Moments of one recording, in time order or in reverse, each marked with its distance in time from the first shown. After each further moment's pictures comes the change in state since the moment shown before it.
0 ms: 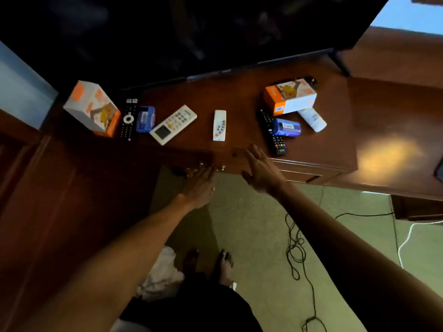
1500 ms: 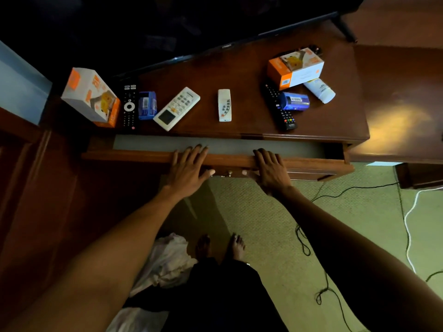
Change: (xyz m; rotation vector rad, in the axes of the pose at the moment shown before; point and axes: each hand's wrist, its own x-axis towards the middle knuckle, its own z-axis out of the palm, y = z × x) left_hand -0.030 -0.058 0.006 0.045 0.142 -0.045; right_hand -0.029 0.011 0.084 -0.158 0.104 0.108
